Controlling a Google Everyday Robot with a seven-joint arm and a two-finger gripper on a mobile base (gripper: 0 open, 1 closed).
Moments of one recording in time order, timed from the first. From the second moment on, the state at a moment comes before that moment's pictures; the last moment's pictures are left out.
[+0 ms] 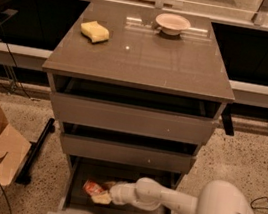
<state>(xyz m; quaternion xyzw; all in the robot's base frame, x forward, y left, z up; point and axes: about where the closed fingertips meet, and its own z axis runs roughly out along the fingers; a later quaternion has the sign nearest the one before) 0.548 0.078 0.219 -0.43 0.78 0.34 0.30</state>
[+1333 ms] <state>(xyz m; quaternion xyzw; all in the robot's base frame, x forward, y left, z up) 0.510 -0.038 0.443 -0.47 0.73 0.34 0.37</state>
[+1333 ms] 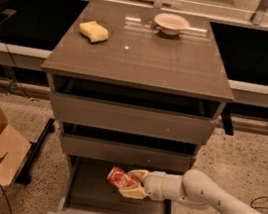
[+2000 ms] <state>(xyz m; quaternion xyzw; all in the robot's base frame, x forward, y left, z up) 0.524 -0.063 0.590 -0.53 0.69 0.26 0.42</state>
